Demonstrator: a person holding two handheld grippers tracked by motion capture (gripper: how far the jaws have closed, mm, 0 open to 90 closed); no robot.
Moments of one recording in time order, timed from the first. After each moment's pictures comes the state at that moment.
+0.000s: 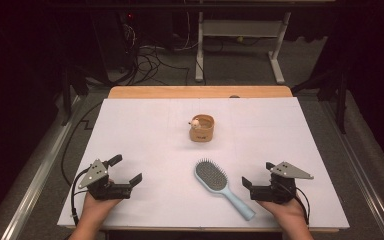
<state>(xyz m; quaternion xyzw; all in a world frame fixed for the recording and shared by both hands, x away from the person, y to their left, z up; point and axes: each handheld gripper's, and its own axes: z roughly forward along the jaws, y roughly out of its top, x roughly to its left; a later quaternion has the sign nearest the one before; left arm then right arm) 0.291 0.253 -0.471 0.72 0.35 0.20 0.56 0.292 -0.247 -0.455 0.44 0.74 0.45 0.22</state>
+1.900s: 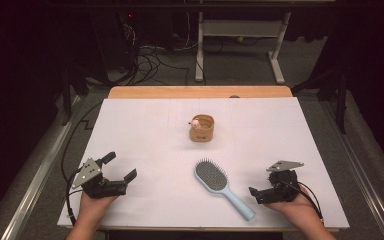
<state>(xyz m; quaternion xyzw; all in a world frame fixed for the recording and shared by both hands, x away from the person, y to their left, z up) 0.291 0.264 -0.468 0.70 0.36 0.23 0.57 0.305 -0.259 -0.456 0.45 0.83 0.28 0.15</state>
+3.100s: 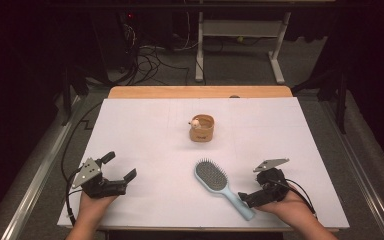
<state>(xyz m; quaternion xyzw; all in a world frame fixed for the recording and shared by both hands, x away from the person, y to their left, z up) 0.291 0.264 -0.467 0.70 0.36 0.24 0.57 0.305 -0.223 -0.442 0.40 0.87 0.27 0.09</state>
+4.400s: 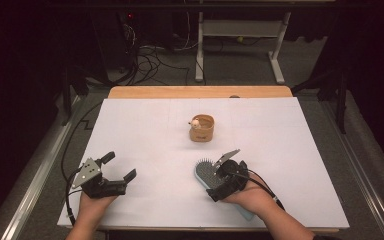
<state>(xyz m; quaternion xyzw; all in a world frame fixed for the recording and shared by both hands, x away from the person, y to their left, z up) 0.291 0.264 -0.467 0.70 0.36 0.24 0.57 0.334 -0.131 -0.450 0.35 0.91 0.22 0.08</state>
